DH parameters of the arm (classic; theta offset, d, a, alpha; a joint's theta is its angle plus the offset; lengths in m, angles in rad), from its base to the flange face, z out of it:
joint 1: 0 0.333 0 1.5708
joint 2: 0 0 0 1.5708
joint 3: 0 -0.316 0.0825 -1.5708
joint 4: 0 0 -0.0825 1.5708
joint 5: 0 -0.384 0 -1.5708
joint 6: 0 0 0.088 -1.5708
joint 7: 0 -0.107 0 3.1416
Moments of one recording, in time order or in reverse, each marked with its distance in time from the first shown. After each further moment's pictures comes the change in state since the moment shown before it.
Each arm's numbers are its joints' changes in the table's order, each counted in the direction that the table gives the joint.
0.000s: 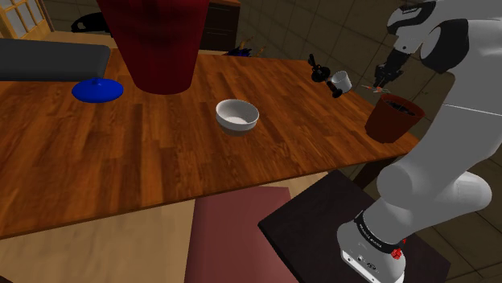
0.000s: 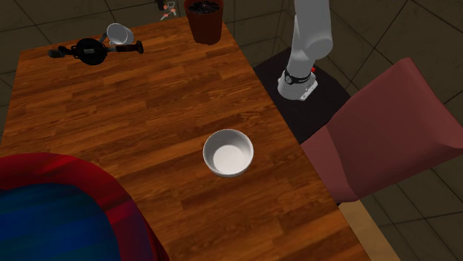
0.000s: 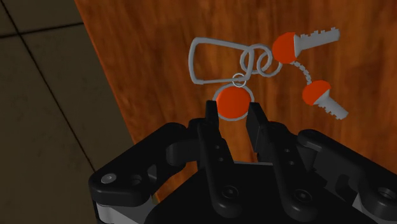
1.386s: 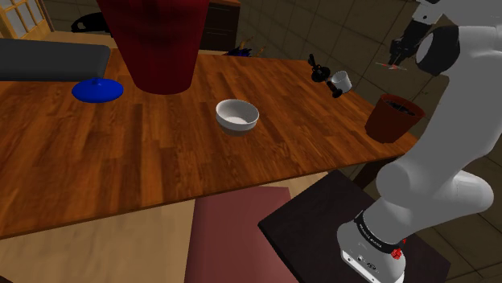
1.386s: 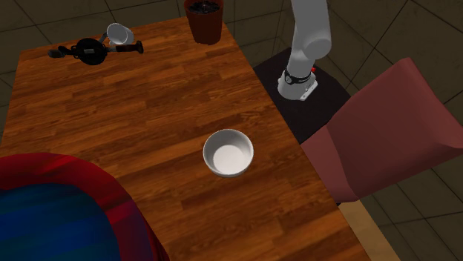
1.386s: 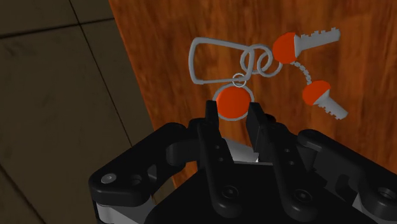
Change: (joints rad) arm -0.056 -0.065 0.004 0.385 -0.024 -0.321 -0.005
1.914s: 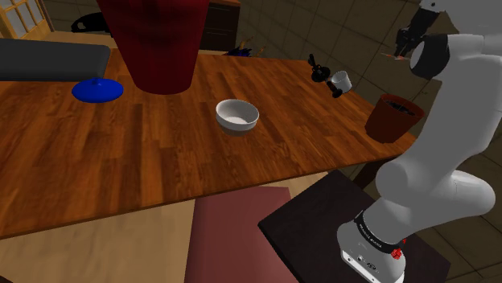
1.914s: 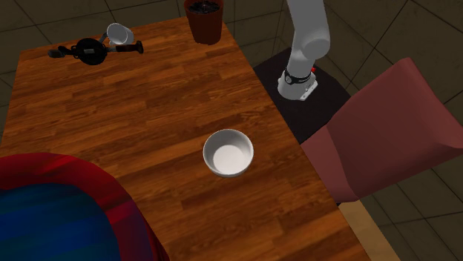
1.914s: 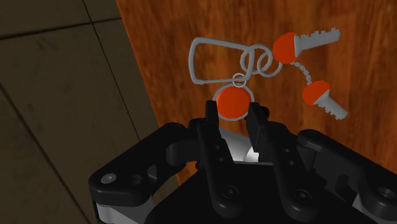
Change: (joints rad) arm -0.058 -0.087 -0.008 0.251 -0.037 -0.164 -0.006
